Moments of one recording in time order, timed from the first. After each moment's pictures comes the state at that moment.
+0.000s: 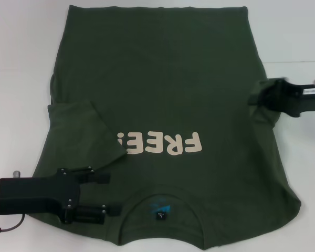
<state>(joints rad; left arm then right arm) -0.46 -2.12 0.61 0.80 2.16 1.81 -1.51 0.73 1.97 -0.51 -0.63 -2.31 -1.35 2.53</state>
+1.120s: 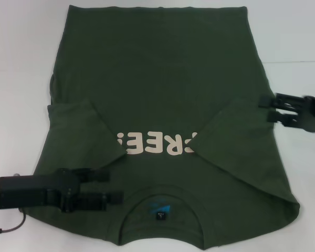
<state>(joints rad) -0.47 -2.11 0.59 0.77 2.14 1.81 -1.69 0.54 1.95 -0.54 -0.57 -1.99 -1.51 2.25</state>
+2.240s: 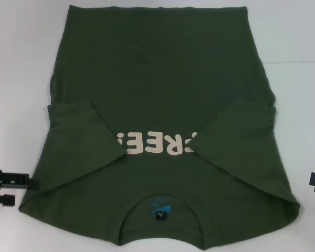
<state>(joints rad) -0.58 -1.95 0.40 0.83 2.63 1.75 -2.48 0.29 1.91 -0.44 -0.57 -2.09 -1.73 2.04</state>
